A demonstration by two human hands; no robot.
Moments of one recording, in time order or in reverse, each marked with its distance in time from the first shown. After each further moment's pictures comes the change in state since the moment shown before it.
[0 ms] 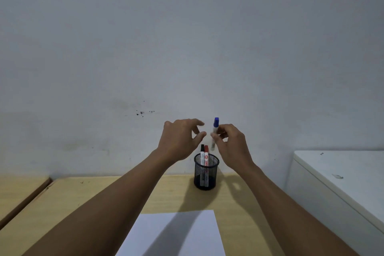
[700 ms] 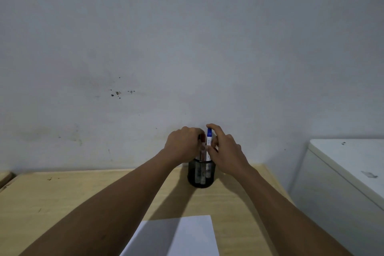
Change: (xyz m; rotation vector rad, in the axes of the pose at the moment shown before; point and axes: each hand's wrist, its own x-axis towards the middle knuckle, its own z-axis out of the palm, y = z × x) left_hand 0.030 -0.040 0.137 0.074 -0.356 -0.076; right_hand 0.010 0.103 0.057 -0.259 -0.329 0.138
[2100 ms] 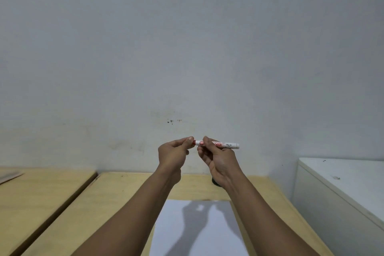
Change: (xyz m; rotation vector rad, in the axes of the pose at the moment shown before) left_hand -0.225 0.029 -0.177 -1.420 0.442 -0.592; right_hand -0.153 -0.222 -0.059 1.619 0.002 0.302
